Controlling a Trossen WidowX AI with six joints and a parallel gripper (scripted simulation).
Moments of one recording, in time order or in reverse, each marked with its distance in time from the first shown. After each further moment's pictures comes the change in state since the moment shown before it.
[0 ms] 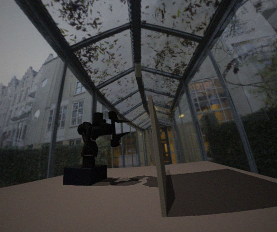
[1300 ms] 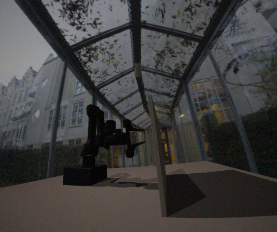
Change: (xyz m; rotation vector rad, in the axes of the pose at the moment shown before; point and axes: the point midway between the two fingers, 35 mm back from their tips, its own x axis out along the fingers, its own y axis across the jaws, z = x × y) arm 0.080 -0.058 0.009 0.000 0.002 0.008
